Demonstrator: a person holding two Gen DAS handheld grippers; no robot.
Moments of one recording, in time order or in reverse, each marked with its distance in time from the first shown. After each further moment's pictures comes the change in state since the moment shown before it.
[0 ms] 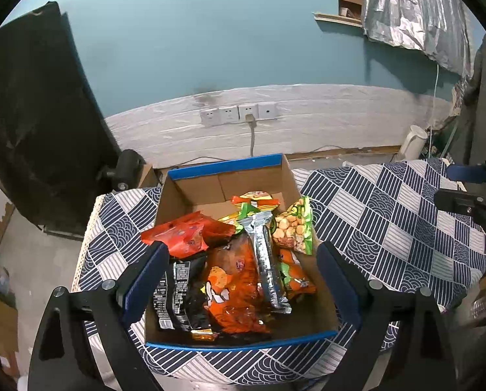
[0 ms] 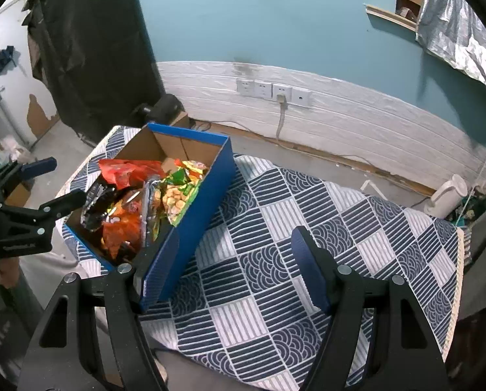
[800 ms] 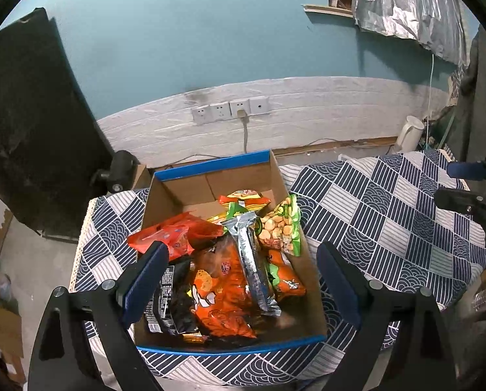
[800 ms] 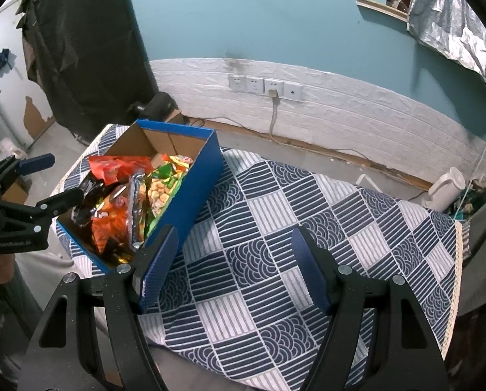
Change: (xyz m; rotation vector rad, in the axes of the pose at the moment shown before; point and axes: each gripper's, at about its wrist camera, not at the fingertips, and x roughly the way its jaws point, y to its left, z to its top) left arm 0.010 -0.018 0.006 0.033 0.024 -0.004; right arm 0.002 -0.020 -0.007 0.019 0.011 -0.004
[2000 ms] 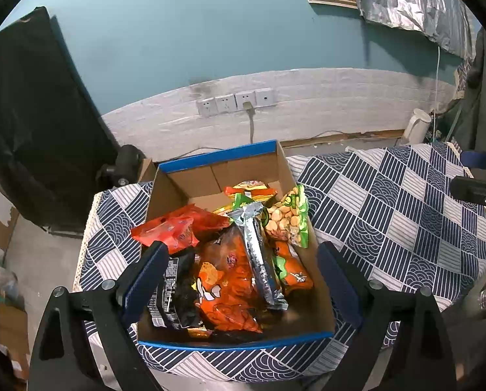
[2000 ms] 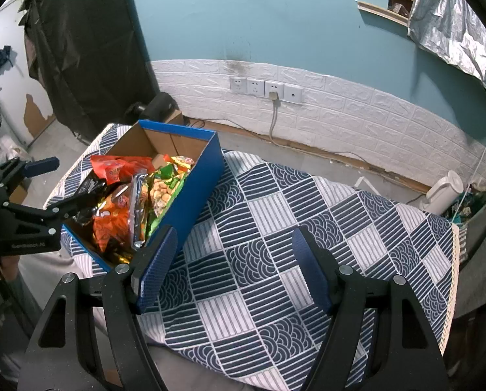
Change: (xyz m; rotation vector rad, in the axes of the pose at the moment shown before) left arm 0.005 0.000 -0.005 0.008 0.030 0.029; right arm -0.005 0.004 0.001 -0.017 -0.007 -0.005
